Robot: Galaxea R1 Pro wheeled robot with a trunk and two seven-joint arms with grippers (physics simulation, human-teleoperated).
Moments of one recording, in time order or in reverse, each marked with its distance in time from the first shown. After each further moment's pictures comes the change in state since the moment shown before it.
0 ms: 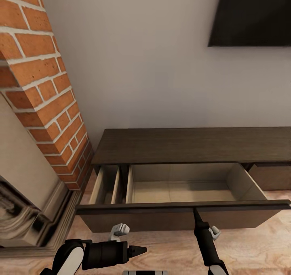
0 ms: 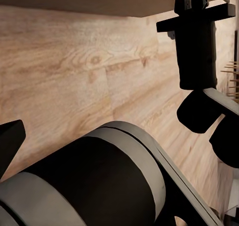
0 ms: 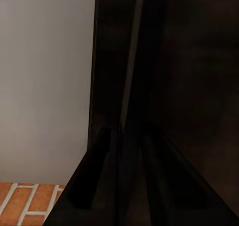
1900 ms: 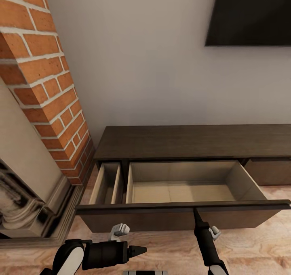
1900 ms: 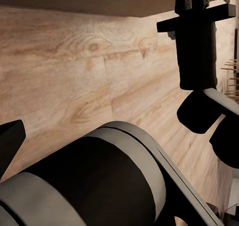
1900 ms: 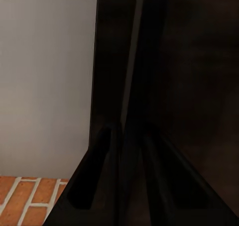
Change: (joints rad) left arm 0.000 -0.001 0.001 0.002 0.000 0.000 0.000; right arm 0.000 0.000 0.000 0.000 0.000 0.000 0.000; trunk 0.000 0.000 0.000
